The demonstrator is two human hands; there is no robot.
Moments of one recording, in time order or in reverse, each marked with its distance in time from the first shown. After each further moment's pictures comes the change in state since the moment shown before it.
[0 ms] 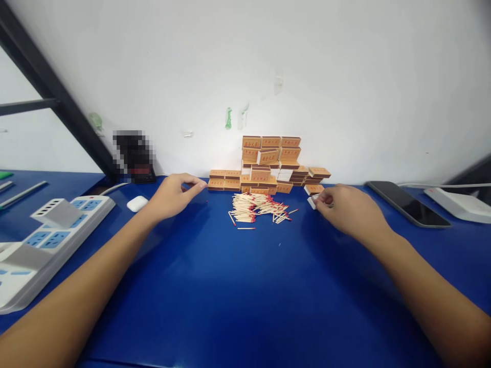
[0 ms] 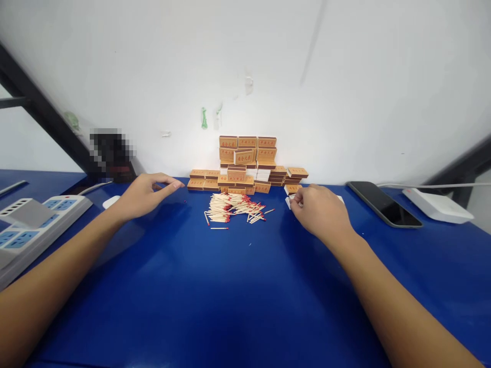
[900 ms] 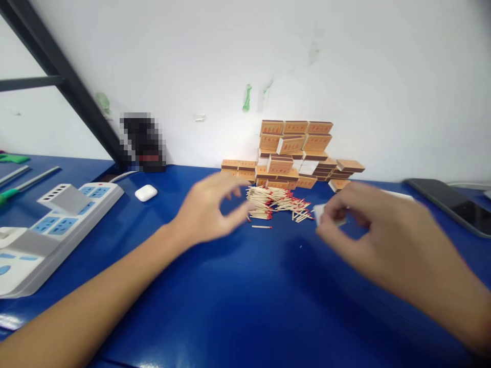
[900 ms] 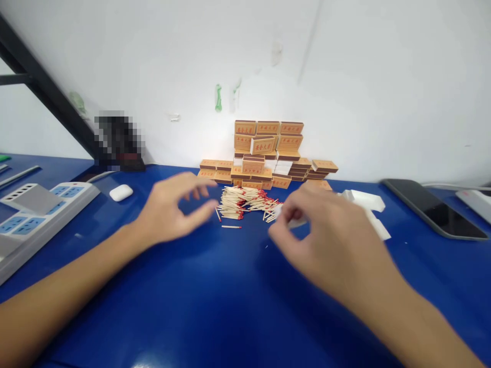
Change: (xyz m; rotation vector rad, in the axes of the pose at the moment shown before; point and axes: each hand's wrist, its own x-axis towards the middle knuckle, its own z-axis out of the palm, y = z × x) left_hand -0.037 0.050 0.038 0.049 0.187 0.506; right_hand -0.058 -0.072 -0.046 0.317 0.337 -0.442
